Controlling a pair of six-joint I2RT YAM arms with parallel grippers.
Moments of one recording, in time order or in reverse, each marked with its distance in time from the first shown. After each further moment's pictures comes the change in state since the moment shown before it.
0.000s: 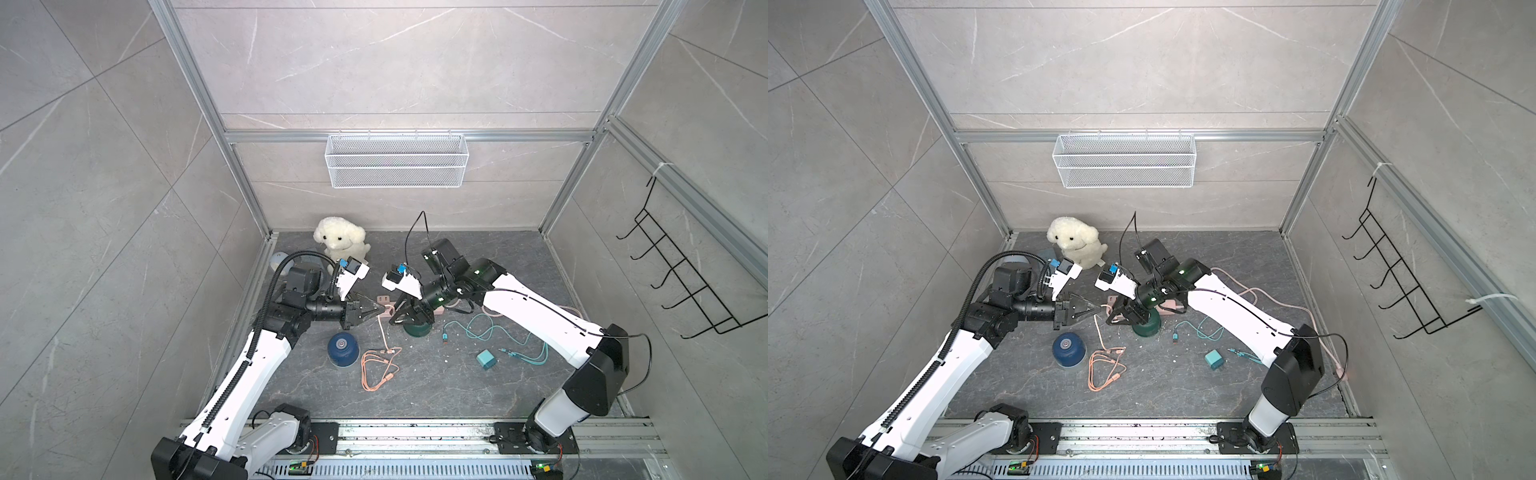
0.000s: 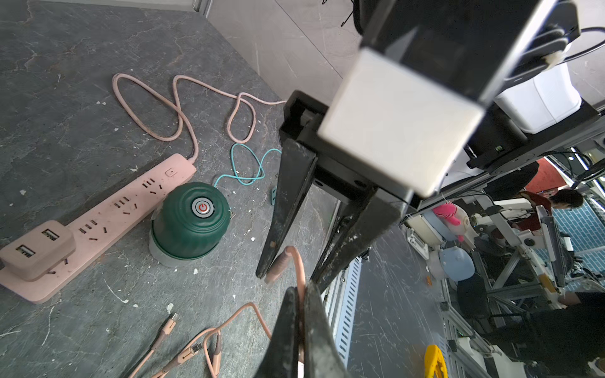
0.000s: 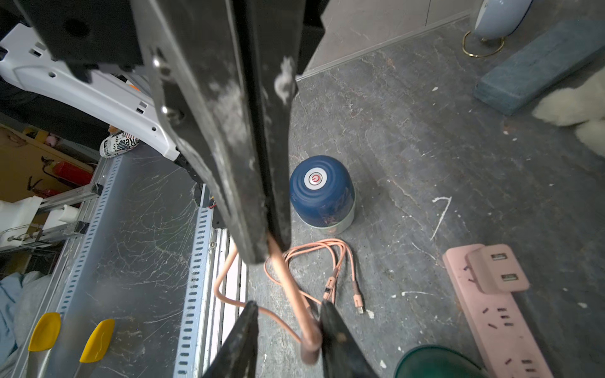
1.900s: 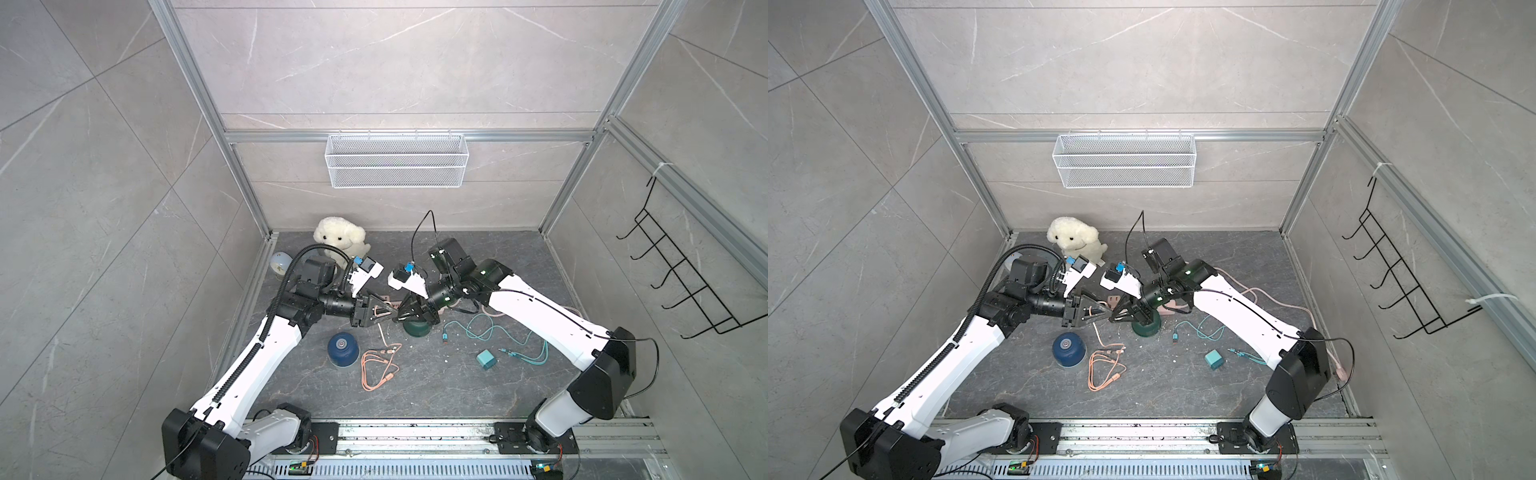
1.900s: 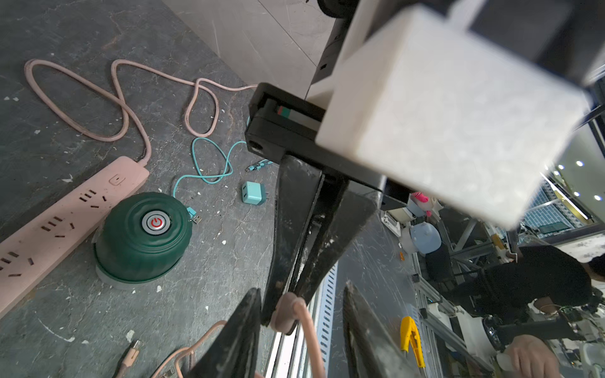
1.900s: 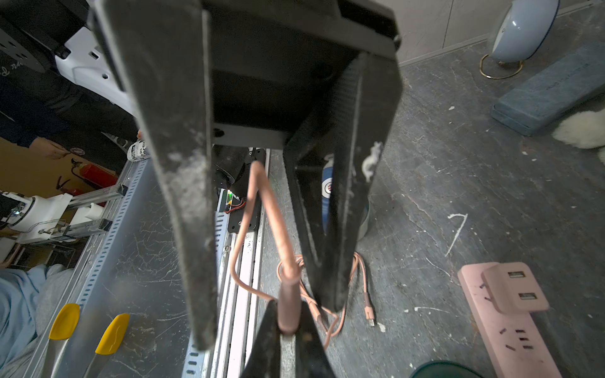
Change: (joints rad) left arm -0.072 0.113 0.057 -0.002 0.084 0.027; right arm -0.032 -0.024 -0.024 0.025 -0.104 -0.026
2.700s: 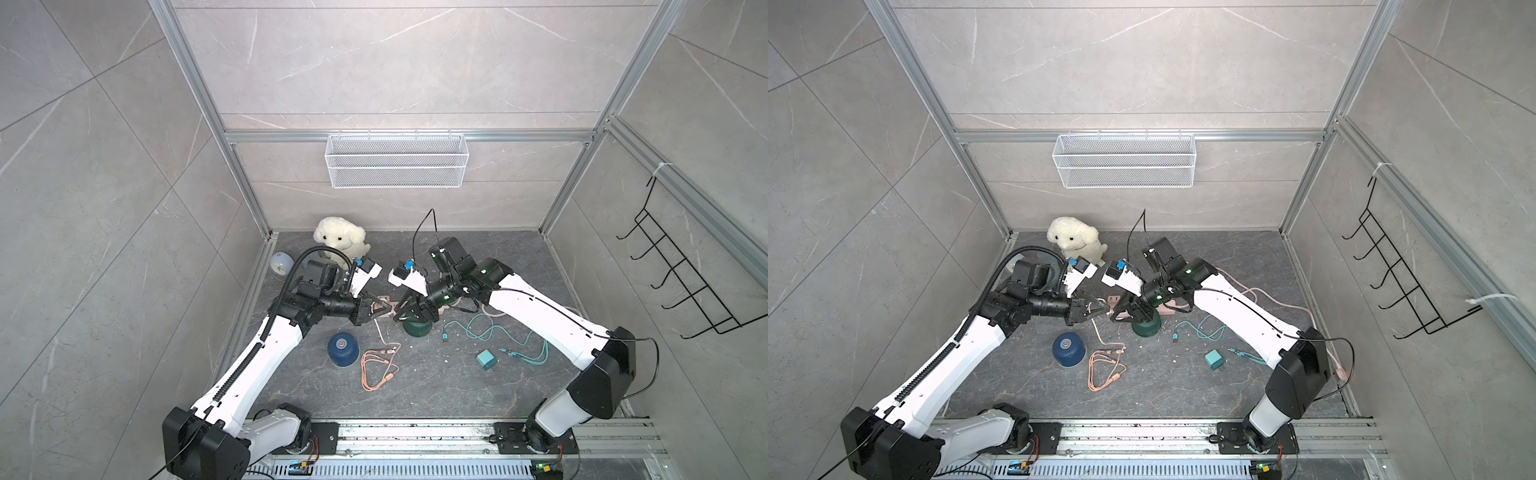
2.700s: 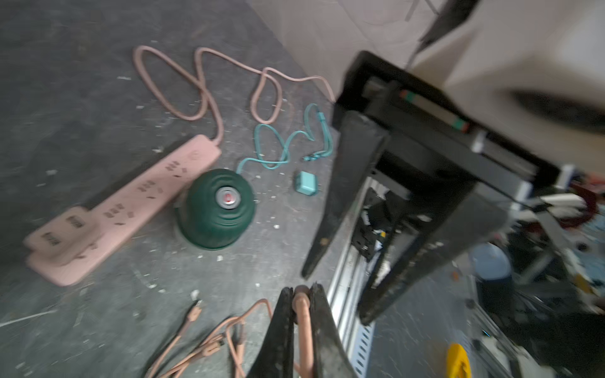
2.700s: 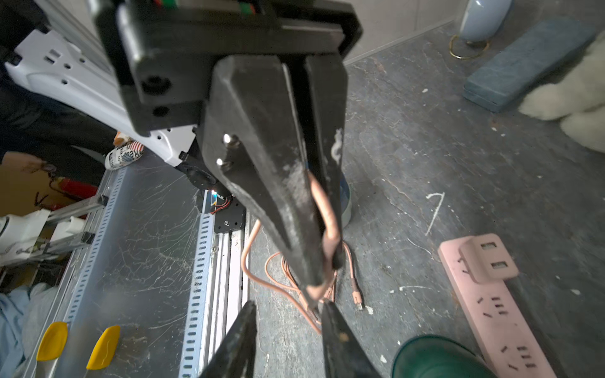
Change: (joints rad) left arm -0.006 0.002 0.000 -0.041 -0.318 -0.013; right arm -0.019 -0.003 -0.009 0.014 0.098 0.073
